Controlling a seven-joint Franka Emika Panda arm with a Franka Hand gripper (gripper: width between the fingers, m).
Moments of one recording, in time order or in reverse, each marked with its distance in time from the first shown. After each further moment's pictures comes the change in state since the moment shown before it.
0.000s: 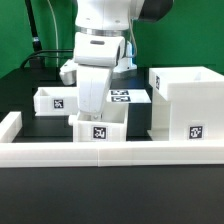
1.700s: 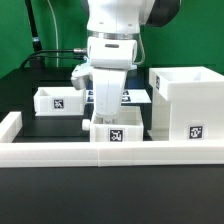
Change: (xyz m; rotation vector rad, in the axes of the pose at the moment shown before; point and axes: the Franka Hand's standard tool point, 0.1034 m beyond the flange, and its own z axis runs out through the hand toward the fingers) arm 0.025 0.007 0.005 -0.043 0.017 -0.024
